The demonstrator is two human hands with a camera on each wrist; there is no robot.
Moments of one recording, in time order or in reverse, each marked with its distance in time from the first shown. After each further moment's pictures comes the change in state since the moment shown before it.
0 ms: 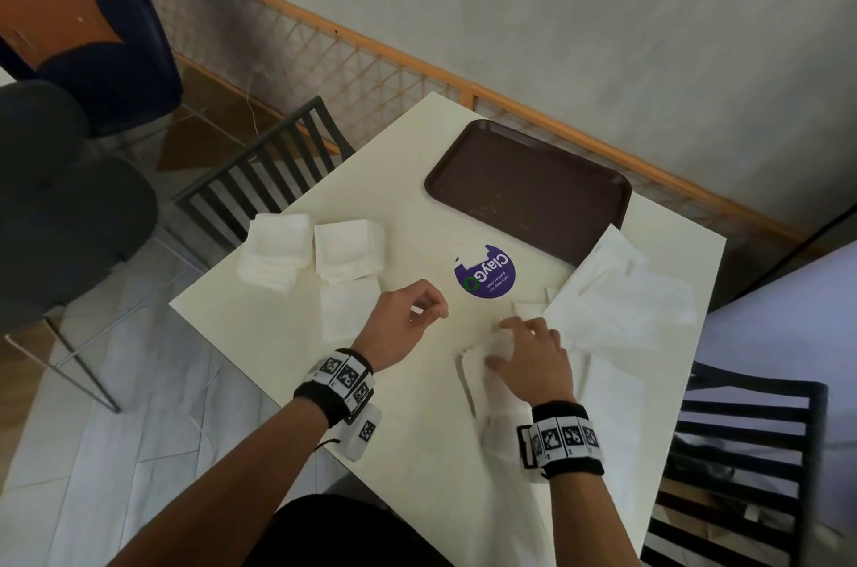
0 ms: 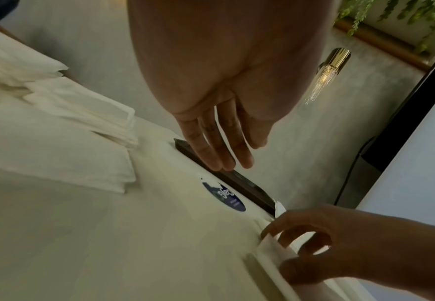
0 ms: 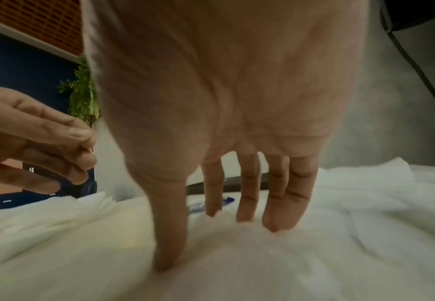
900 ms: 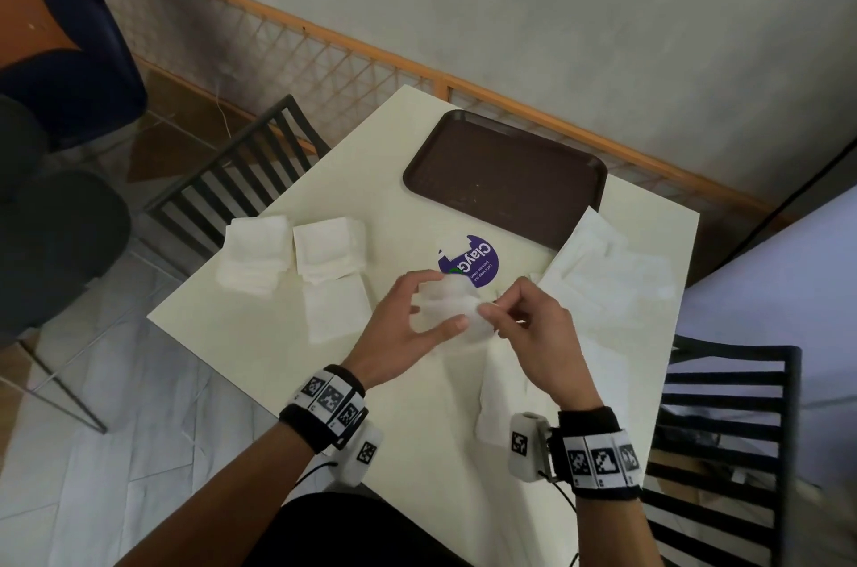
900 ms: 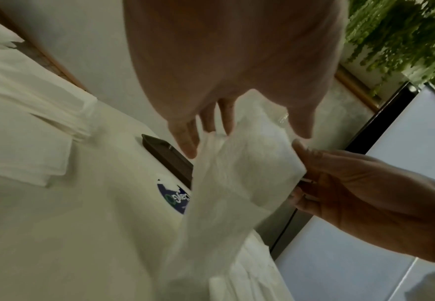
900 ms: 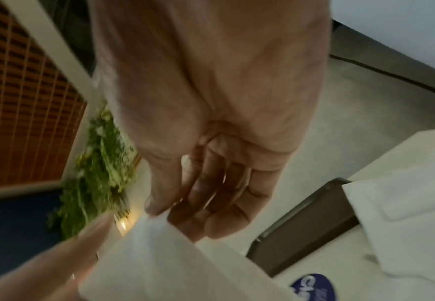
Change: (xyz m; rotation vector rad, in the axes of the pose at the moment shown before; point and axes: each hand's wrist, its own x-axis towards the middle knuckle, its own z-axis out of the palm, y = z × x) left_hand -0.031 0.048 0.006 -0.041 -0.039 -0.037; right_hand -0.054 -0.026 -0.076 0.790 0.192 -0.224
